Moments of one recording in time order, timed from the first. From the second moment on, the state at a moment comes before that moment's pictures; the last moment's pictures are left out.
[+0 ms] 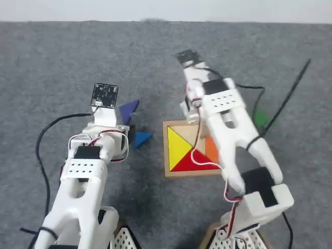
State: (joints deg) left arm -5.1 -37.1 67.9 36.2 -0.5; right arm -20.1 6.2 6.4 69.3 5.6
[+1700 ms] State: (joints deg) left arm -5.1 -37.1 67.9 36.2 -0.5; right arm -23.8 9.7 21.7 63.6 6.7
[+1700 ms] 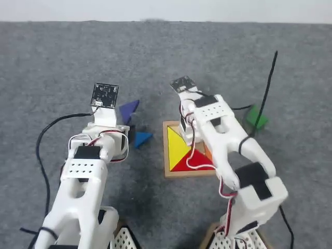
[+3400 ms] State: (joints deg) left arm -5.1 -37.1 67.9 36.2 -0.5; right arm 6.8 41.1 -22.2 79.6 -12.5
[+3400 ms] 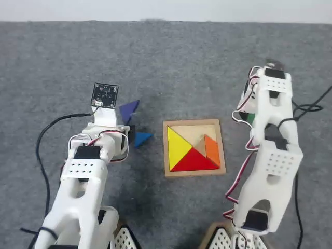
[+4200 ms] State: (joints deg) left arm -5.1 -37.1 67.9 36.2 -0.5; right arm 12.0 42.1 -35.3 93.5 -10.0
